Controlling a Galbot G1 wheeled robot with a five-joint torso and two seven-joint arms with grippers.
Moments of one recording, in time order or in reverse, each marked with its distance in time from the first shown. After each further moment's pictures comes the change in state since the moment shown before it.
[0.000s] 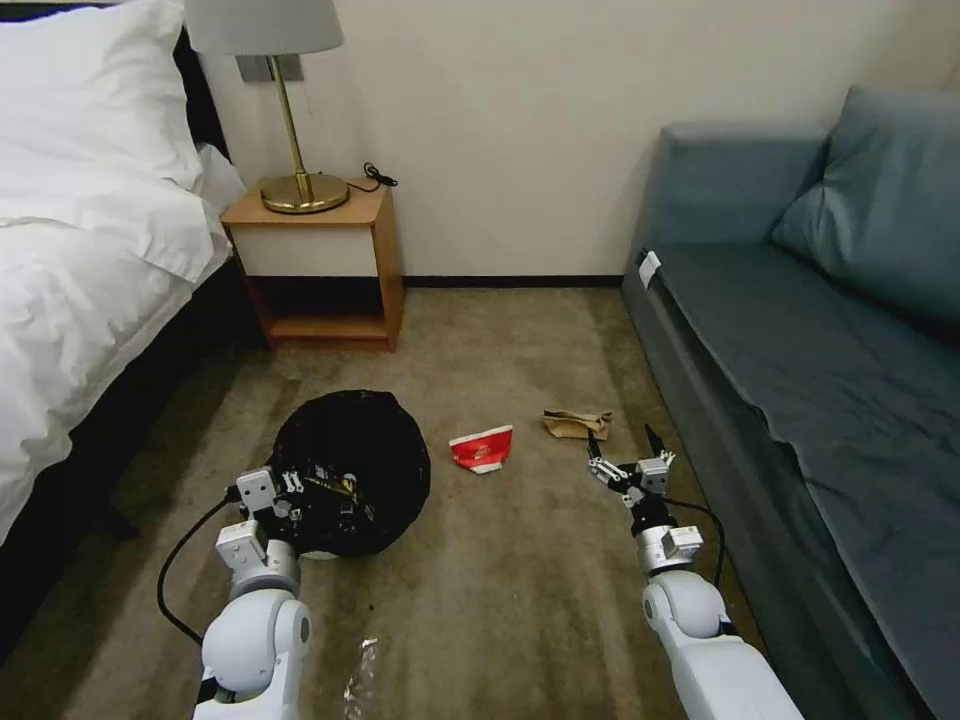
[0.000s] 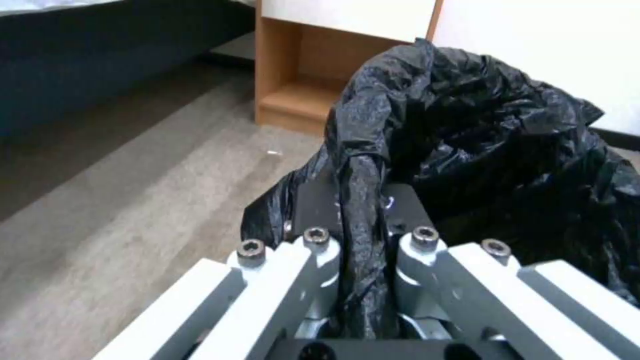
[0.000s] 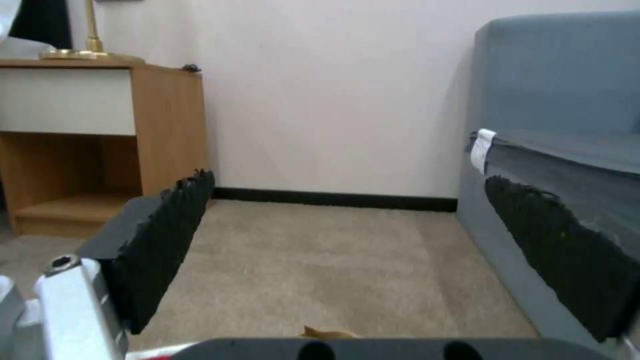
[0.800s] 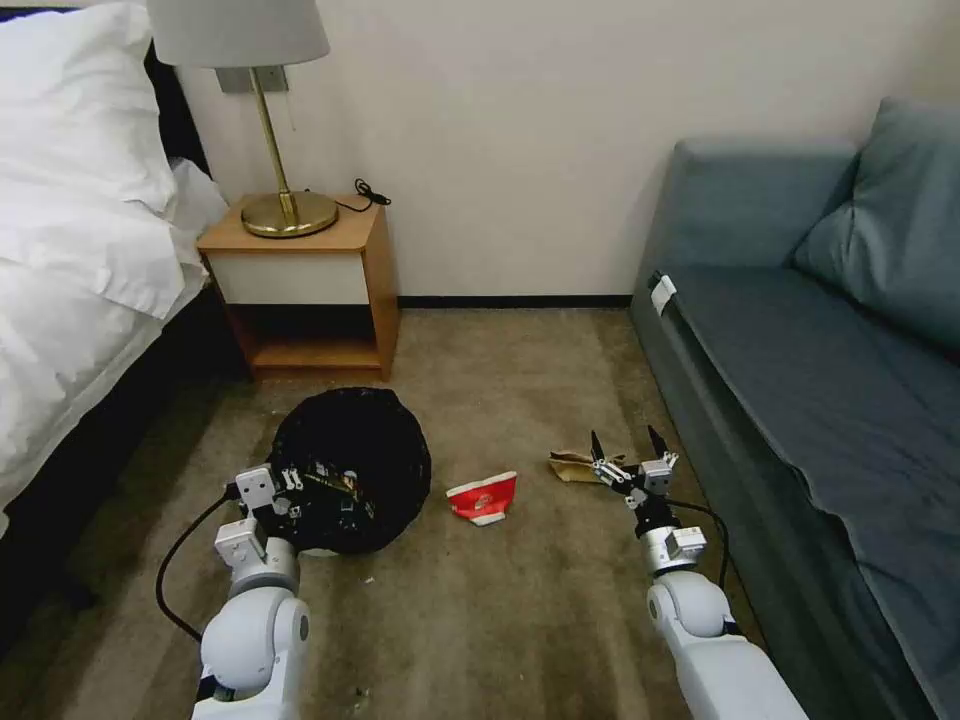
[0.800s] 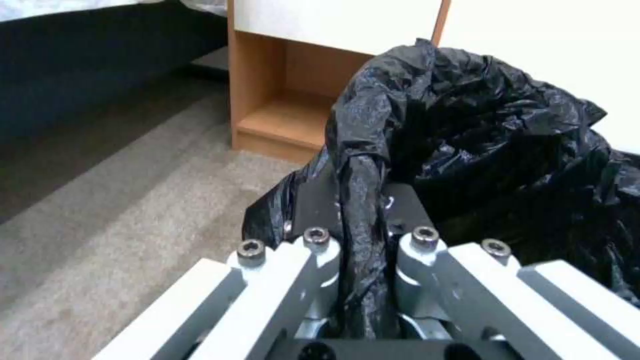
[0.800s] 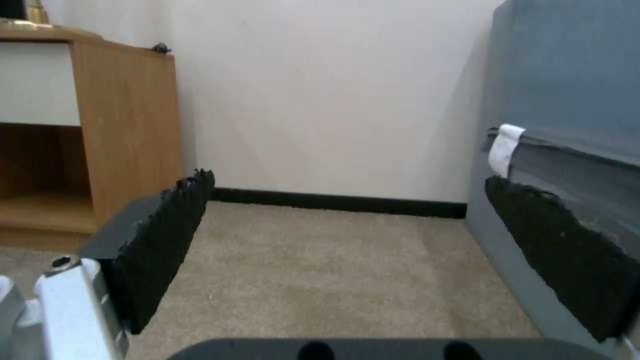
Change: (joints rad) left arm 0.000 0.002 -0.006 -0.005 -0.004 0.000 0.001; right arm 0.007 -0.010 0.007 -0.040 0.000 0.010 -0.015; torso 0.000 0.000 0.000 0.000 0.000
